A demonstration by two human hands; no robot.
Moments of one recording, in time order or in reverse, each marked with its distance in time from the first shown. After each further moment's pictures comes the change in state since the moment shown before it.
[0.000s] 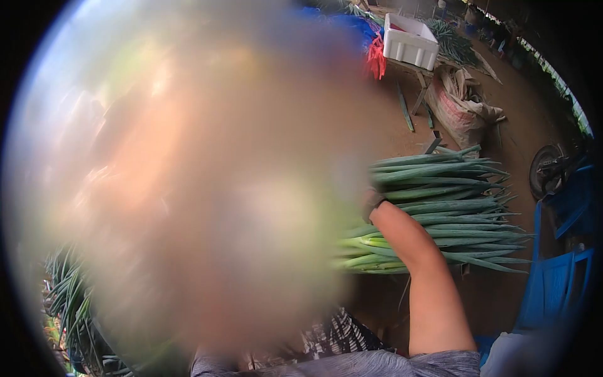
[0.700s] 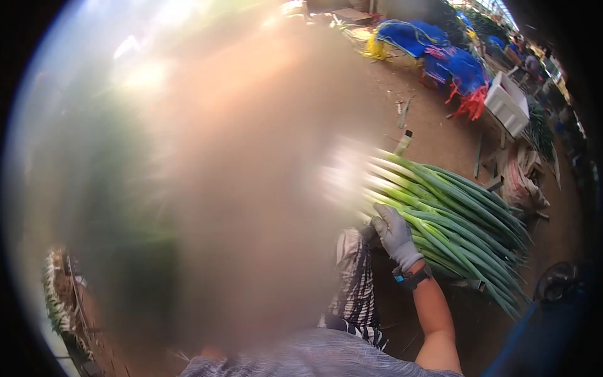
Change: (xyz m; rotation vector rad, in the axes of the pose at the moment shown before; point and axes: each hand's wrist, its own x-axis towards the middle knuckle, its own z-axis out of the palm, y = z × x) left_hand -0.604 -0.341 0.245 0.124 -0.467 -0.822; right_hand -0.144 -0.131 -0.060 1.029 0.276 -0.161
